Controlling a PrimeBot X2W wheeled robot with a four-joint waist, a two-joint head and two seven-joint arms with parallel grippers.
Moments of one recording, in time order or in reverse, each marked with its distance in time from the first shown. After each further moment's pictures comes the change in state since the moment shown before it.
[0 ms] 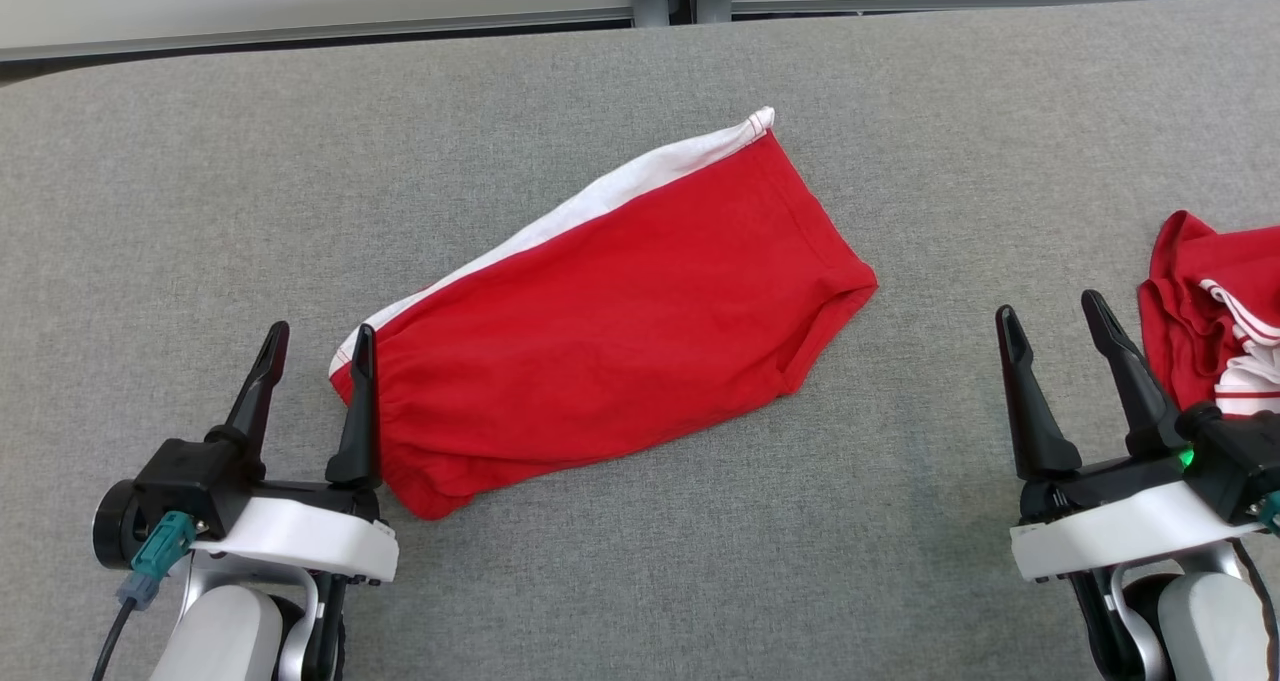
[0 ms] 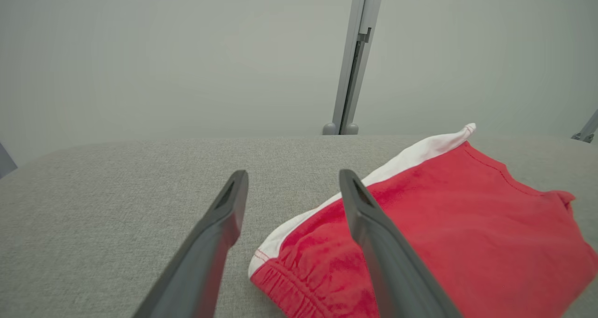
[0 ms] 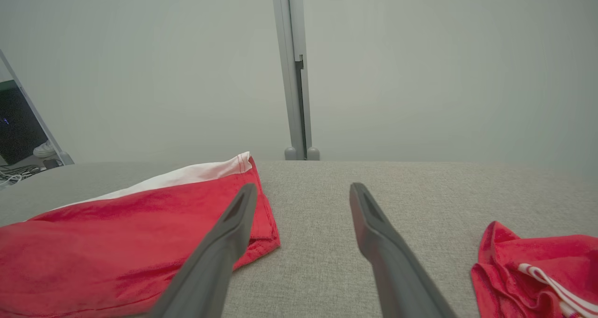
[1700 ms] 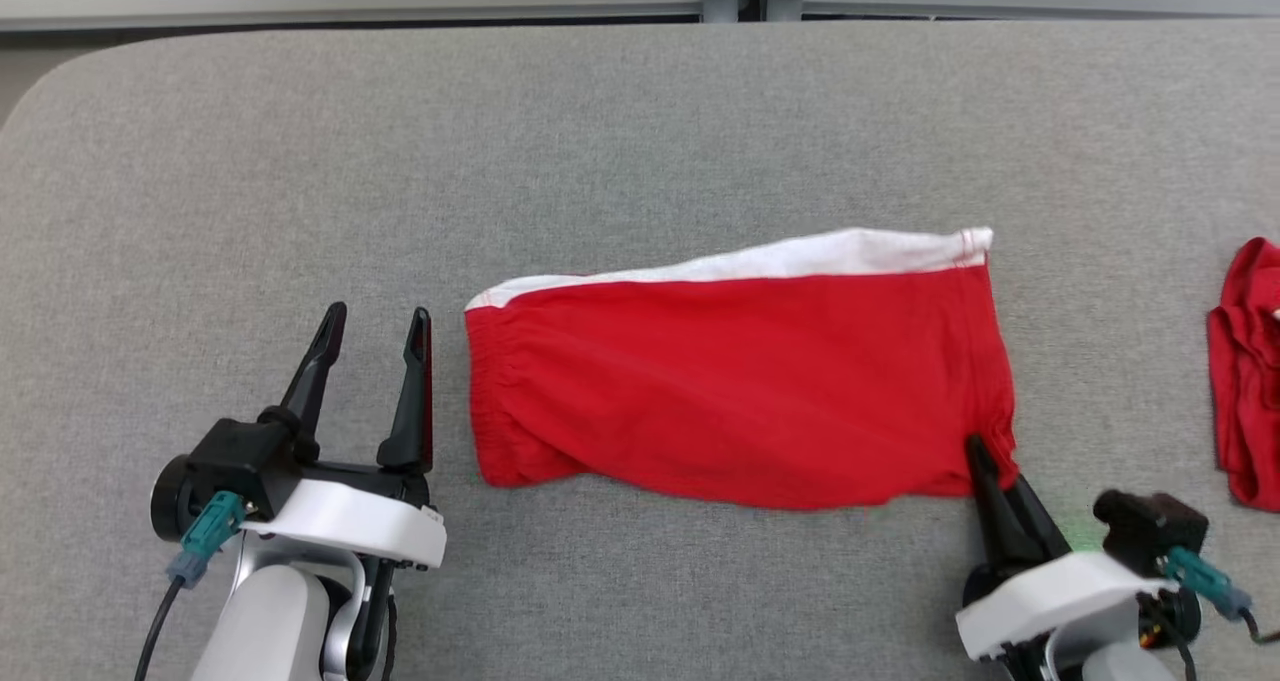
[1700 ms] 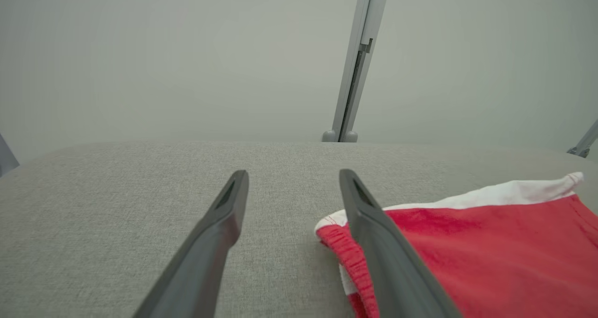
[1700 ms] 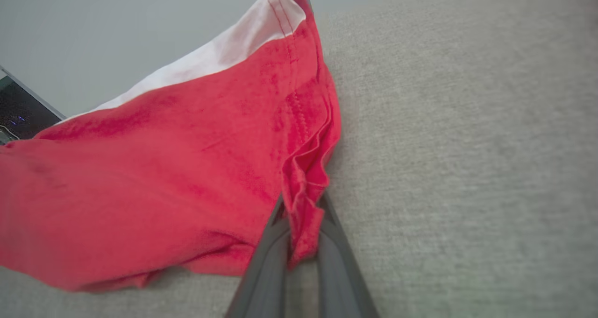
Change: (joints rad) left arm -0.046 -0.089 0.013 0.039 0.048 -0.066 0.000; right arm -0.029 0.051 0.081 0.437 0.206 0.001 -0.080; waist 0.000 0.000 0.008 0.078
